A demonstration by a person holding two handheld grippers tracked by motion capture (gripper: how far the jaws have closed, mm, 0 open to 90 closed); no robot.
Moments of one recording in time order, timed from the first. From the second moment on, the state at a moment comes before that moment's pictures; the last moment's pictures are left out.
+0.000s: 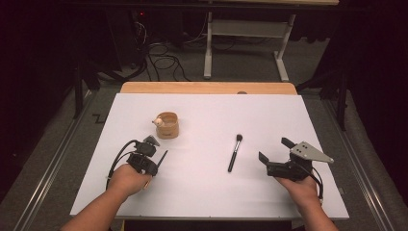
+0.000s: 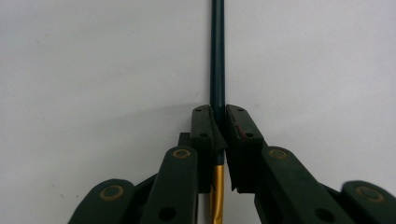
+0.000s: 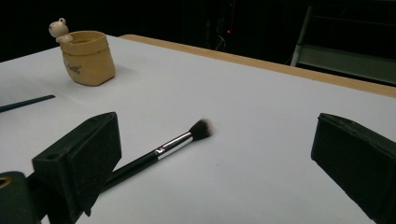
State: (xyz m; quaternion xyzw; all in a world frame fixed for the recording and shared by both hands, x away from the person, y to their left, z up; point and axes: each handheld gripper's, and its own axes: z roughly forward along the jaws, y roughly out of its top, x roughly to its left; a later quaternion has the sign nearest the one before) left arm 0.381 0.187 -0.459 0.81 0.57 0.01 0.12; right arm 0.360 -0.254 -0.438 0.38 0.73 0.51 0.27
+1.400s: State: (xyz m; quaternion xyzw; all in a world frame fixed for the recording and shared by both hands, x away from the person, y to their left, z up) left arm 0.371 0.185 -0.429 0.85 0.51 0.05 0.13; right arm 0.361 -0.253 -0.440 0.38 0.73 0.51 0.26
